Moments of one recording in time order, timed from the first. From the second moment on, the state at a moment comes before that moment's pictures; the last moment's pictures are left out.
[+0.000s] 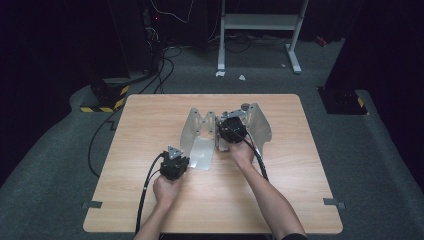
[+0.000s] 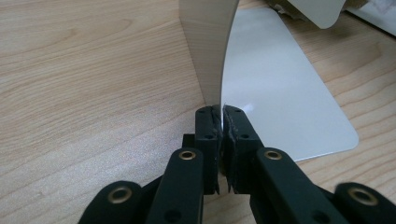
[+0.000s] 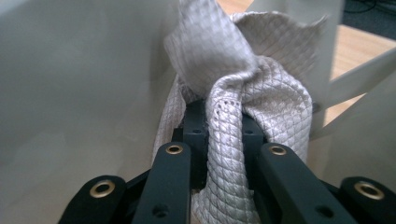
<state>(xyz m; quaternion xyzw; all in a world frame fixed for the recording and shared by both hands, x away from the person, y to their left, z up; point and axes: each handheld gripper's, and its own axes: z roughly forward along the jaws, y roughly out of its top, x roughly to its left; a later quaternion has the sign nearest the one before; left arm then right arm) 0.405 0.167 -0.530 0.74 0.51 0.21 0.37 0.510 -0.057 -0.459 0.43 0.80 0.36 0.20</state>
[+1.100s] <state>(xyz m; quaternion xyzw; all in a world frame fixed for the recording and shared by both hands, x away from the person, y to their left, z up) 0.405 0.168 -0.530 0.74 0.51 0.21 0.37 0.505 -0.054 -0.468 0.42 0.81 0.35 0.18</state>
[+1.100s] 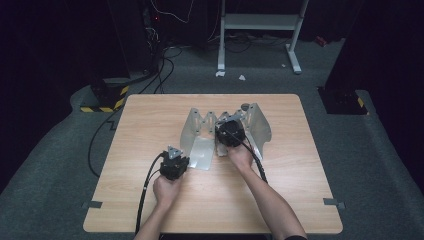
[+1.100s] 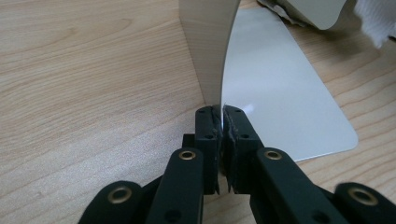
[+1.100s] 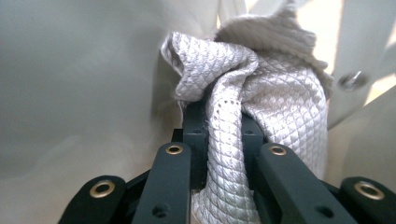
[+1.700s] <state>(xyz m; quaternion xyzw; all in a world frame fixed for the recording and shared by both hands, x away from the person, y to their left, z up) 0.405 0.168 -0.530 0.75 0.51 0.21 0.37 0.496 -0.061 -0.440 0.41 0.80 0.39 0.19</state>
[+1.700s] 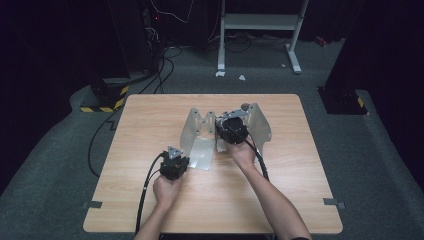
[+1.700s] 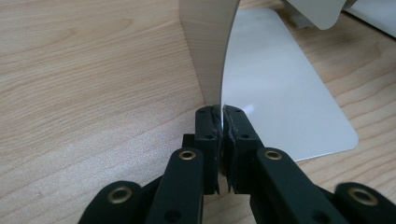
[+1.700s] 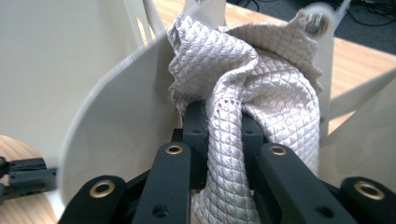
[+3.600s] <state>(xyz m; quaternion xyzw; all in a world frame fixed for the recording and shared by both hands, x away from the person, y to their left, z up) 0.404 0.167 -0.530 0.75 0.51 0.22 0.37 0.503 -0.053 -0.481 0.42 0.82 0.35 0.16</state>
